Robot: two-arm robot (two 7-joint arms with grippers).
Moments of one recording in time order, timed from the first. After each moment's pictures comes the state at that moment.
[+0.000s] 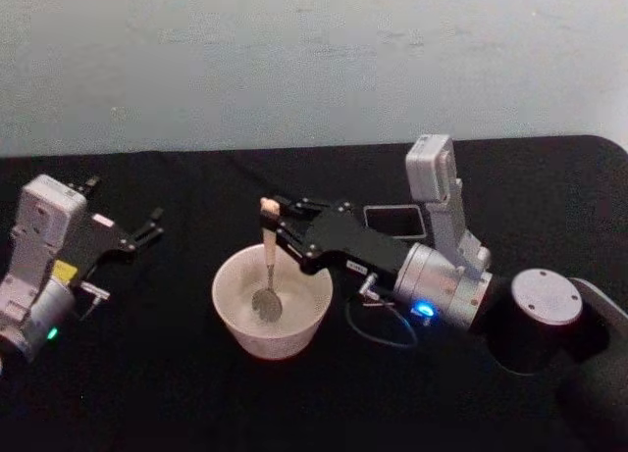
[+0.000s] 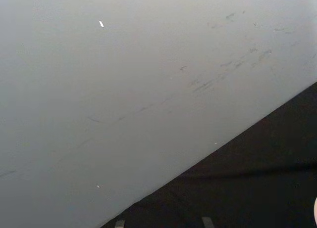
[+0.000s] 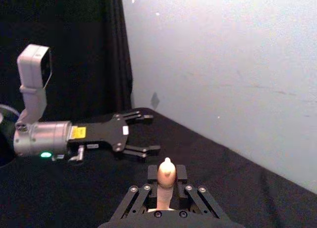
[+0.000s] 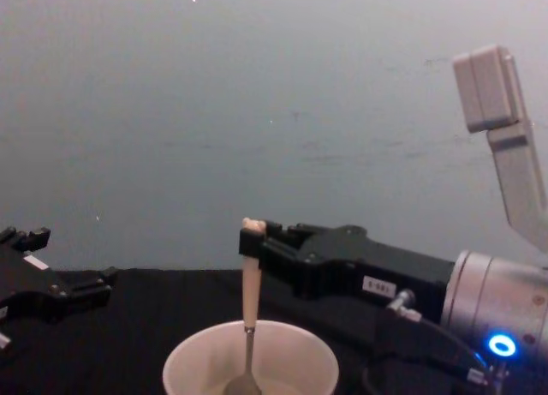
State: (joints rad) left arm -0.20 0.60 0.45 -1.41 -0.25 -0.12 0.03; right arm 0.38 0.29 -0.56 -1.29 0.47 -0.10 0.61
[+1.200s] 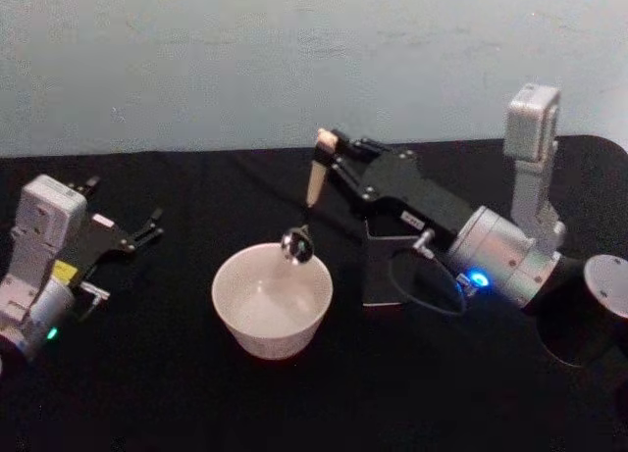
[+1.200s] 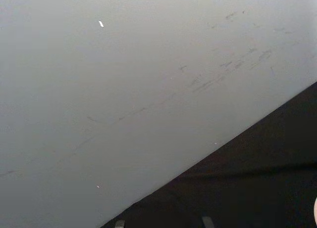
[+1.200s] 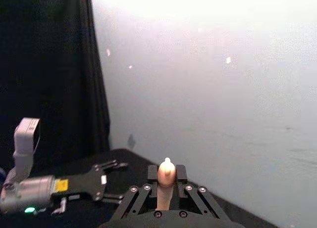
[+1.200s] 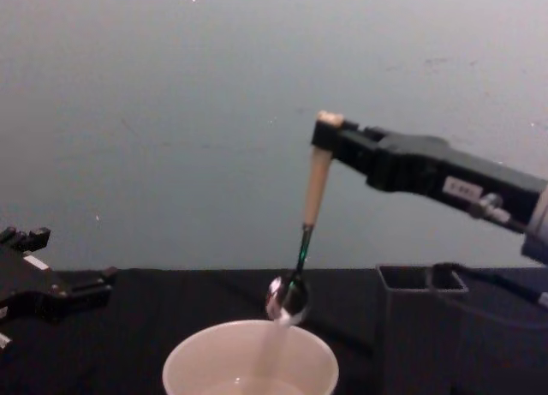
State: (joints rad) left arm -0.20 0.60 0.45 -1.41 -0.25 -0.12 0.03; right arm 0.29 0.36 -0.44 -1.51 0.58 -0.10 0.53
